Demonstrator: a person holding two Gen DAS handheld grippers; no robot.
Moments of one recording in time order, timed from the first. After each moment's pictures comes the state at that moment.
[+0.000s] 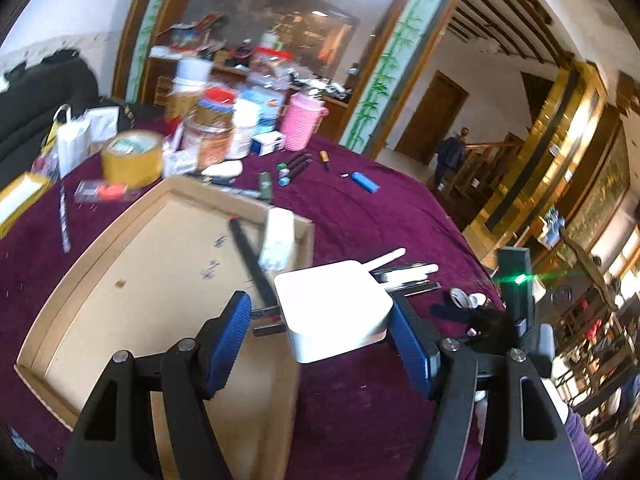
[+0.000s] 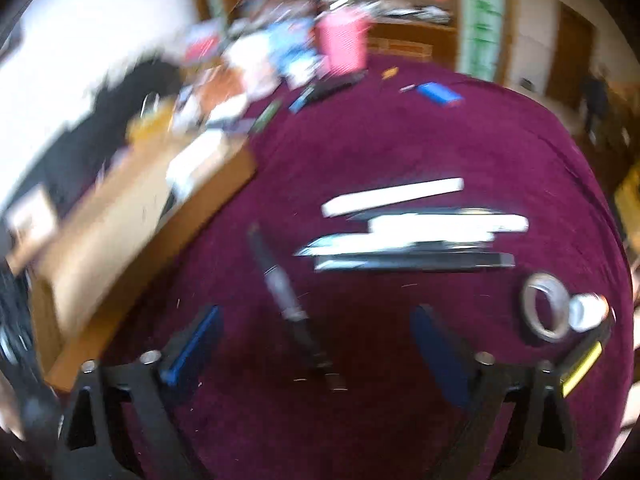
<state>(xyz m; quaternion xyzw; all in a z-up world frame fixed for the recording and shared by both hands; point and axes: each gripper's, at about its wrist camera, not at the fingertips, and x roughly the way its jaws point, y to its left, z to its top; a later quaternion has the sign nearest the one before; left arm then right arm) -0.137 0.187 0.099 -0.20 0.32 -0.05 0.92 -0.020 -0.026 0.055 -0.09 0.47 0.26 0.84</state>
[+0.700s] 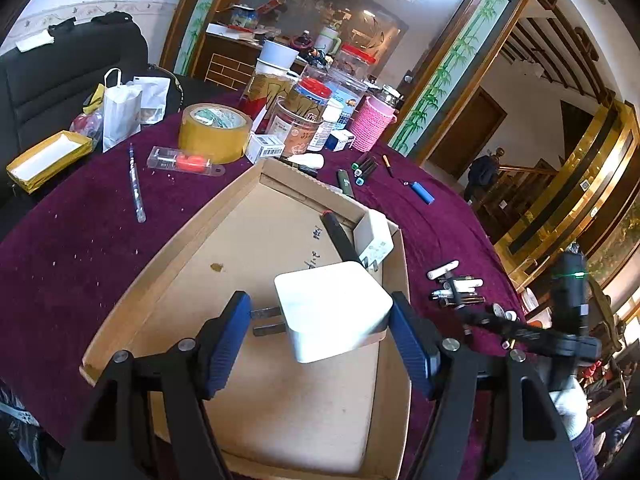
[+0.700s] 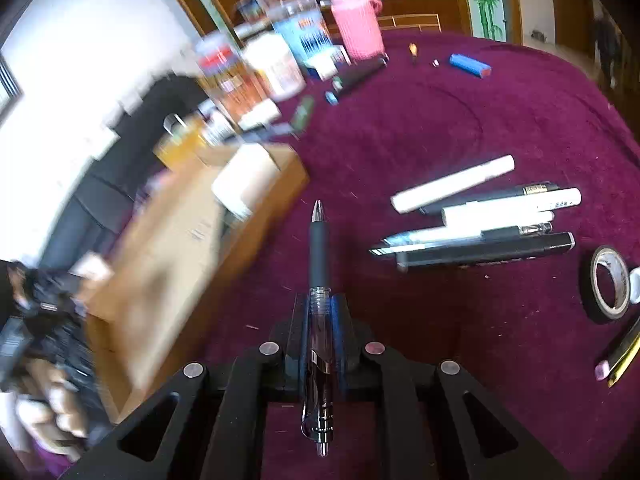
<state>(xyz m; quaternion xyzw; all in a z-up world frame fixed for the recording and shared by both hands) -0.151 0.270 0.080 -0.24 0.34 0.00 0.91 -0.015 -0.024 0.070 0.06 0.49 0.31 0.81</state>
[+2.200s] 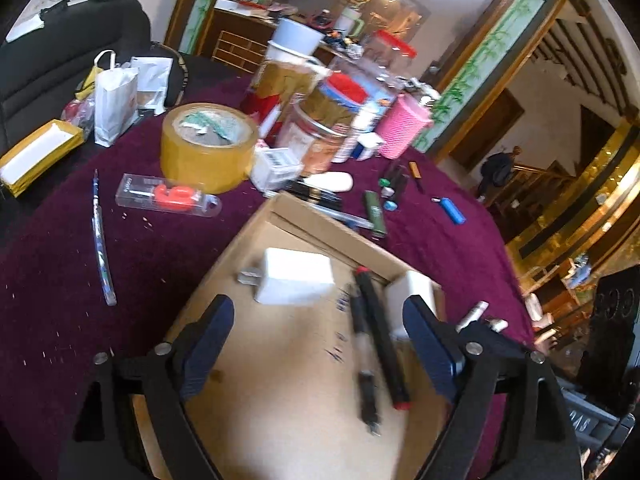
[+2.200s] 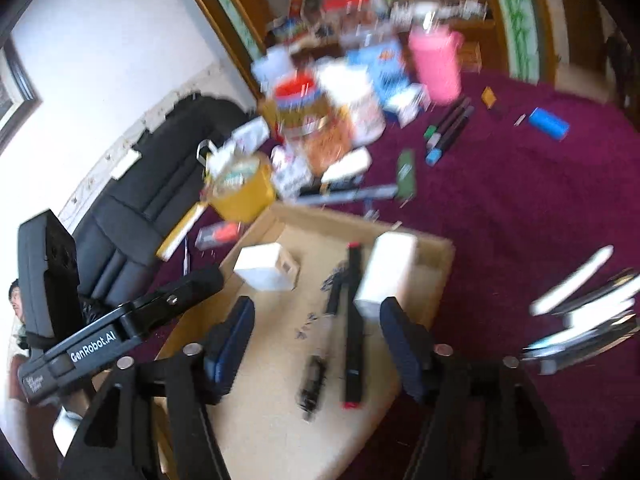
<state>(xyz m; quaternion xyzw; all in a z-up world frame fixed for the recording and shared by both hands) -0.053 0.309 0.077 -0.26 0.38 0.01 0.89 0.004 0.096 0.109 0.06 0.44 0.32 0.84</state>
